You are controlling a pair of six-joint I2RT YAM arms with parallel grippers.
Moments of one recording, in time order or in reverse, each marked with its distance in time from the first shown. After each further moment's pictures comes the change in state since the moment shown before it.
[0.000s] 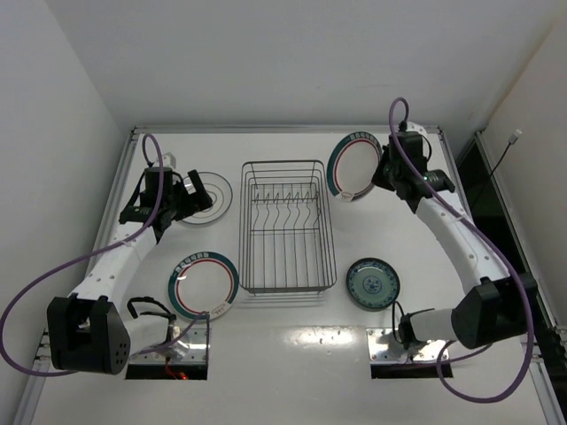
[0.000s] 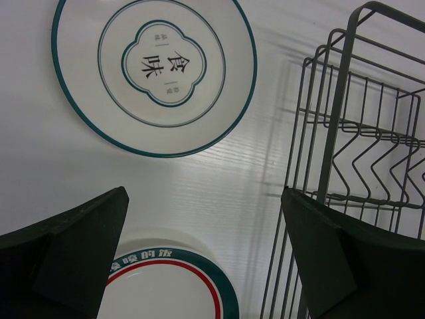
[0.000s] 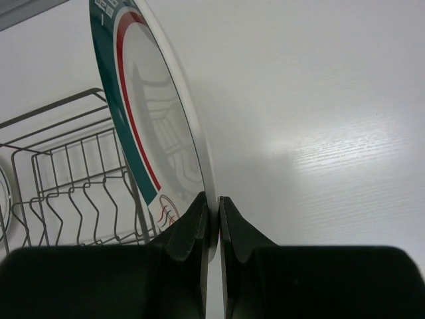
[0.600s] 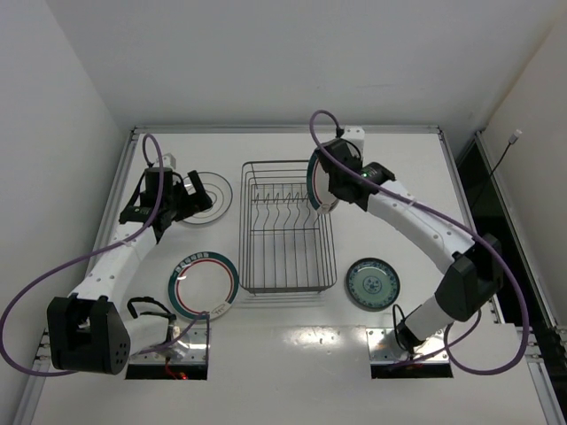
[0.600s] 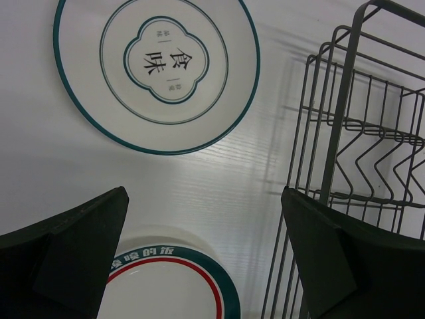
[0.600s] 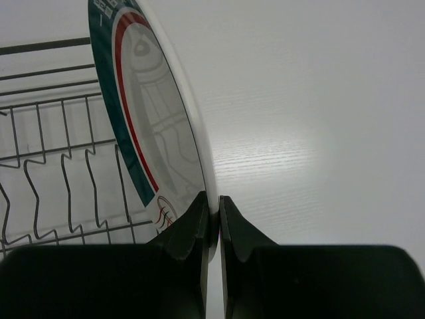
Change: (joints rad) left arm 0.000 0.000 0.000 -0.010 -0.004 0.000; right arm 0.395 0.200 0.190 -0.149 0.425 0.010
